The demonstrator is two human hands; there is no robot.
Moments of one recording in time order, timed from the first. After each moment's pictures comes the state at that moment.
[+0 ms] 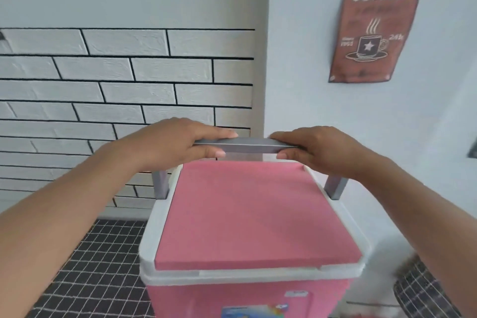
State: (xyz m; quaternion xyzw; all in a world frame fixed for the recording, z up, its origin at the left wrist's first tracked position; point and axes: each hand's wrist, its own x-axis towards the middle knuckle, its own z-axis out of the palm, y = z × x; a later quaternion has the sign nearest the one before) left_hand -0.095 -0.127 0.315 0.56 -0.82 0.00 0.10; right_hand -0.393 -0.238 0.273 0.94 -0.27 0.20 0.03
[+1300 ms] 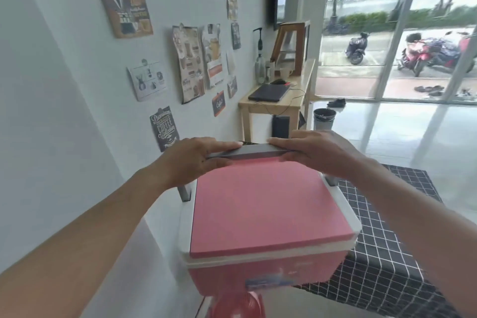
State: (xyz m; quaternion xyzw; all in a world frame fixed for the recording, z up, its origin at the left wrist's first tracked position) left_hand -0.643 -0.328 0.255 -0.02 -0.99 -0.11 0.13; right_hand -0.836 -0.076 0.230 0.60 -0.76 0.13 0.22
